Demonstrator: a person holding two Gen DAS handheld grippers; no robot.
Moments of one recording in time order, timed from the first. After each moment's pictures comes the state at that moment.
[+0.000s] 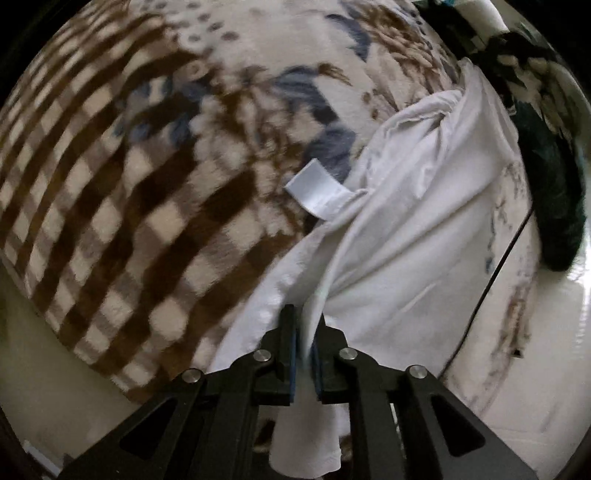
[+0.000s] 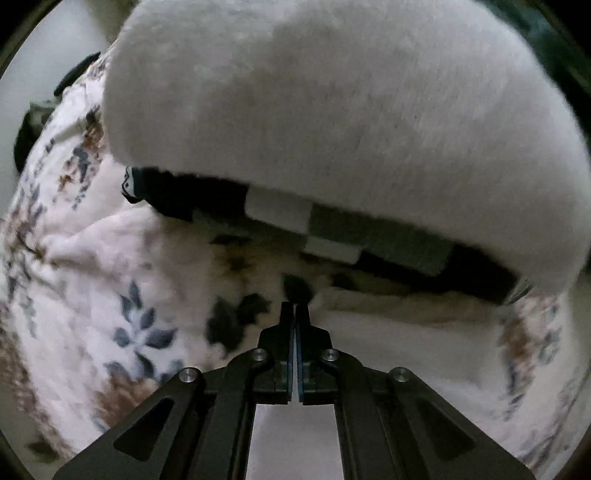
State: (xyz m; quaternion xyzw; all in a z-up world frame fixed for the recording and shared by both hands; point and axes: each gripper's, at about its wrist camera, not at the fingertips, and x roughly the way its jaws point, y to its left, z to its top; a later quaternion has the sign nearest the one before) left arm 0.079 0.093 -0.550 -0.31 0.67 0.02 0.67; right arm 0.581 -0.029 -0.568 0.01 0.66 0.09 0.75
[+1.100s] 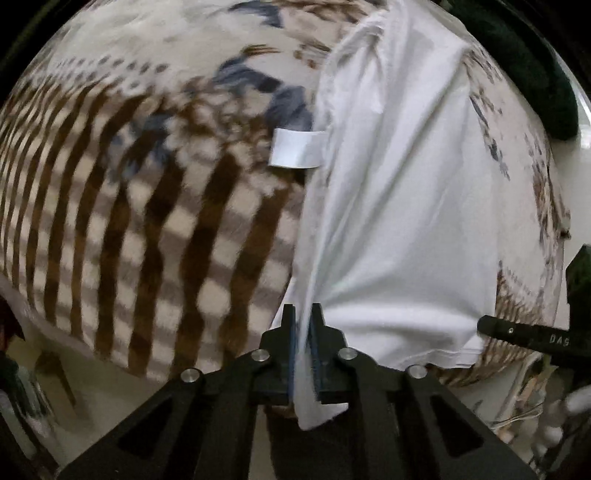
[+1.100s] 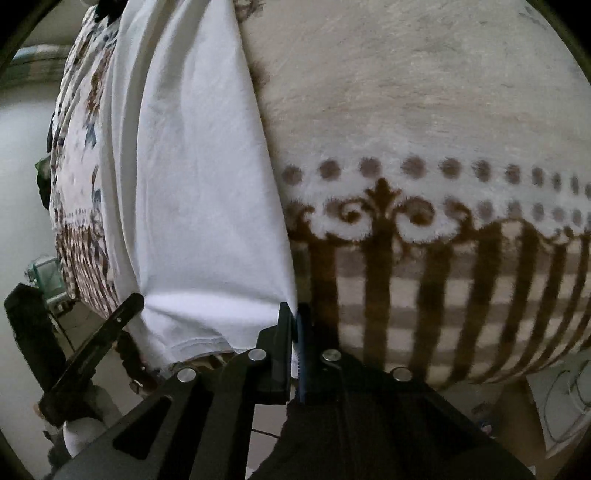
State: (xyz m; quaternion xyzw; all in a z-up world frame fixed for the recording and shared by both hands) left arm 0.069 0.060 -0.535 -0.11 0.71 -0.07 0.69; right arm 0.005 -0.181 -0.604 0.27 0.75 0.05 0.60
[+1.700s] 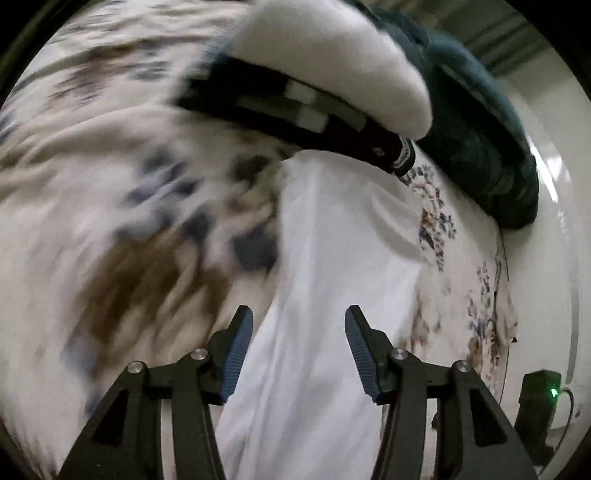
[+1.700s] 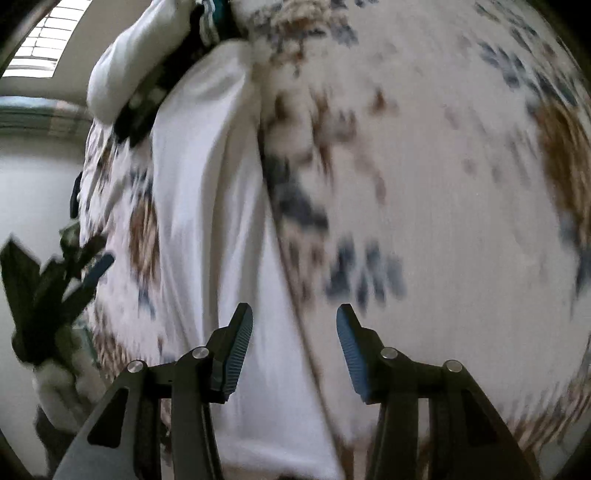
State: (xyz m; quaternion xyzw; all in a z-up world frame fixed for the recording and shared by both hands) left arm 0.411 -0.016 -0.506 -0.15 0.61 -0.18 0.76; right arm 0.217 -0.287 -0.534 0.31 0.65 0.00 0.69
